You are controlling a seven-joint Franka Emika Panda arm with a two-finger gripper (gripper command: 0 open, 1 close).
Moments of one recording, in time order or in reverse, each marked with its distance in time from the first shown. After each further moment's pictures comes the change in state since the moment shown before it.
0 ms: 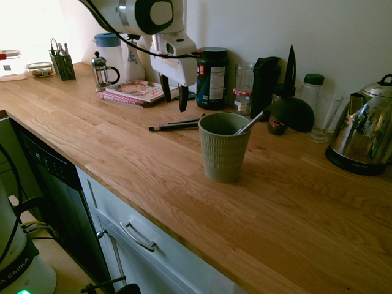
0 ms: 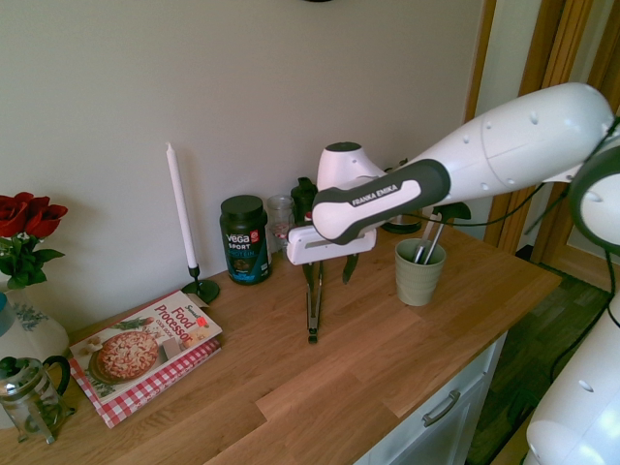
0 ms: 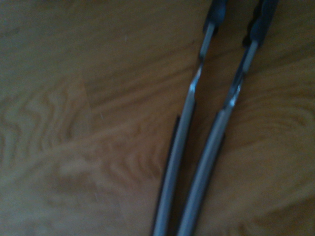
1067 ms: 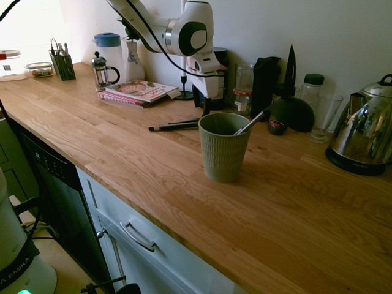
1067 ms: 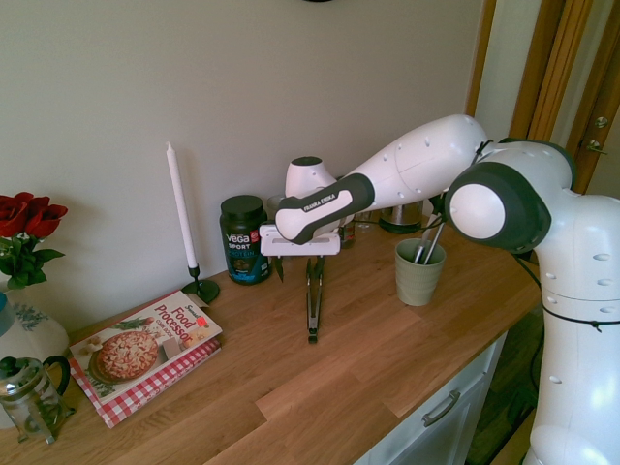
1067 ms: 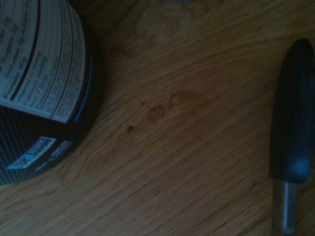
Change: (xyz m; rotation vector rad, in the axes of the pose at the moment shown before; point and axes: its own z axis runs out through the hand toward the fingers) arm 0.033 -0.069 0.085 -0.011 -0.001 0.145
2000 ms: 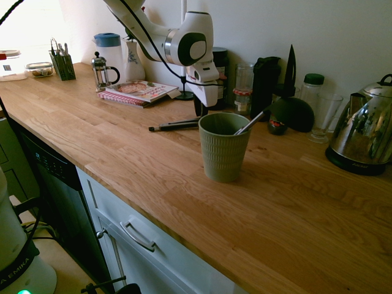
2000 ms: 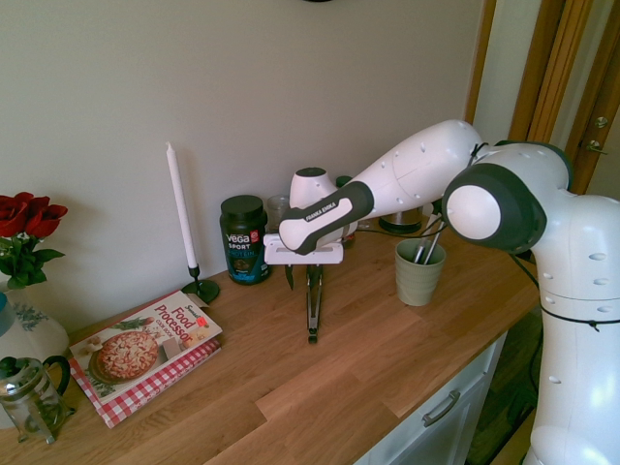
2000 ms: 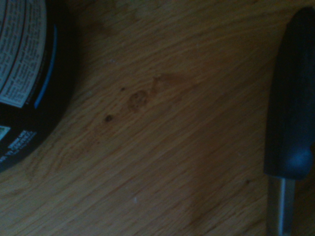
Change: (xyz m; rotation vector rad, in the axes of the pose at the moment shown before) arm 0.006 0.012 0.021 0.005 -0.006 0.007
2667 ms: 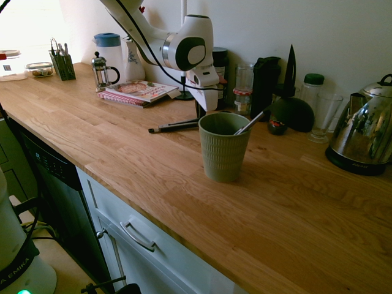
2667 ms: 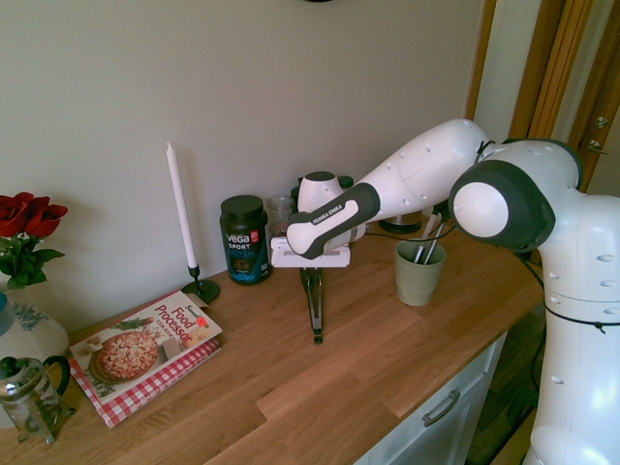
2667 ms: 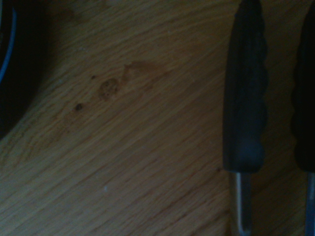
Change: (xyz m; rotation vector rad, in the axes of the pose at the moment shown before) arm 0.006 0.017 0.002 0.010 -0.006 0.001
